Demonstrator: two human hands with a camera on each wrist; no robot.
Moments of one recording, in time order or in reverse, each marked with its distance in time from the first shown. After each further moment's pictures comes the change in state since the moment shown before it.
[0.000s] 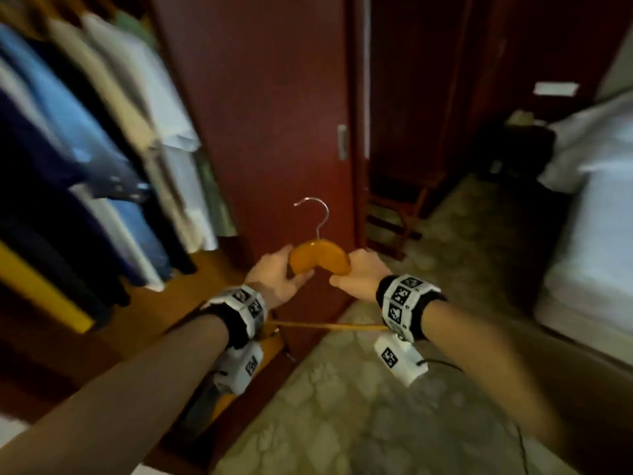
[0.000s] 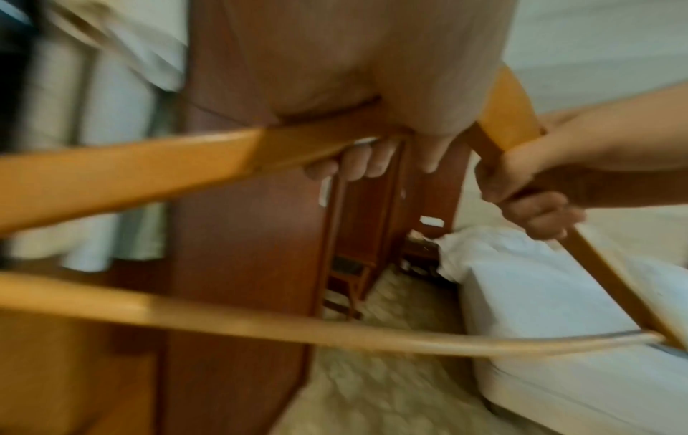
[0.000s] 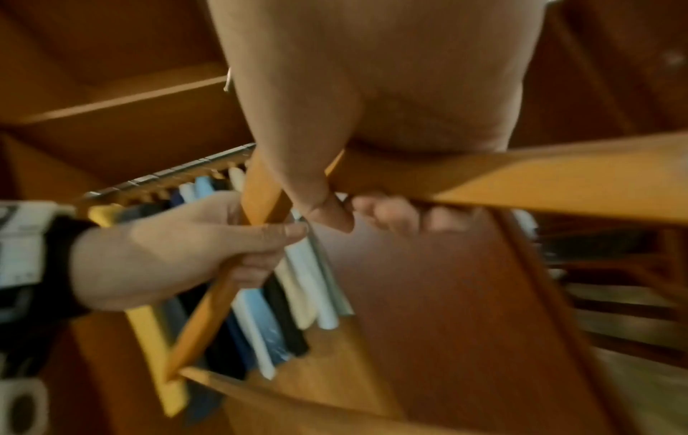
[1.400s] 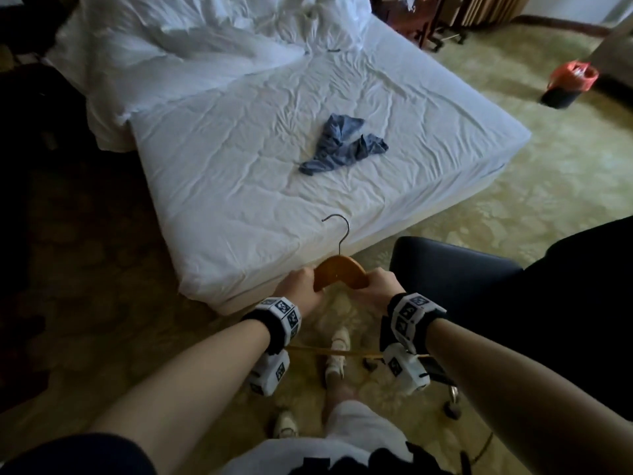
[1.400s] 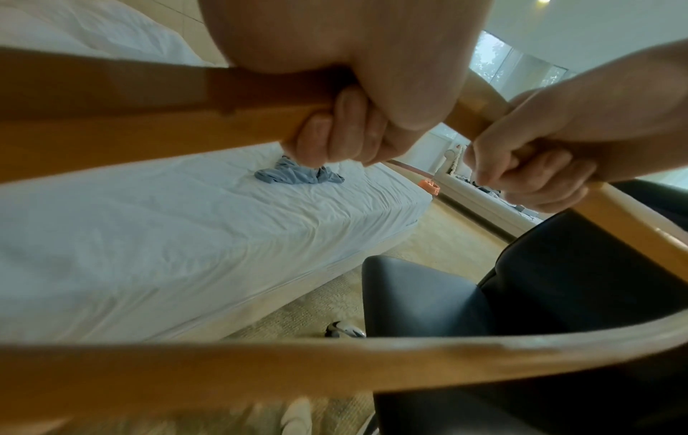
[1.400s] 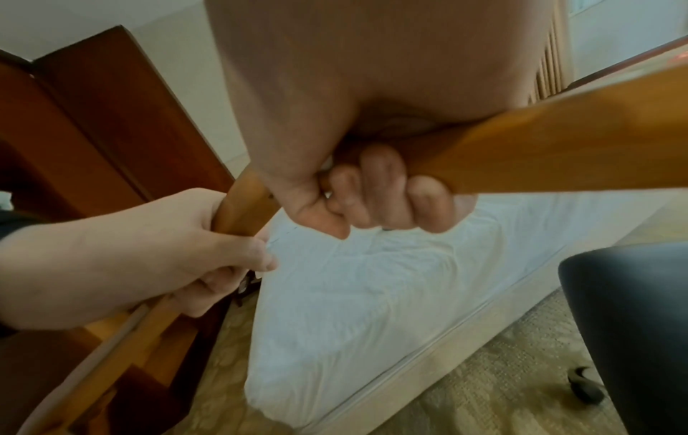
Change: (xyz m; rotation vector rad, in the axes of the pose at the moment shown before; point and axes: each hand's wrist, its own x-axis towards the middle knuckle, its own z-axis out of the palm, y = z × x) left_hand 0.266 0.802 0.687 0.075 -0.934 0.853; right_hand -0.178 0.806 -0.475 0.412 0.603 1.291
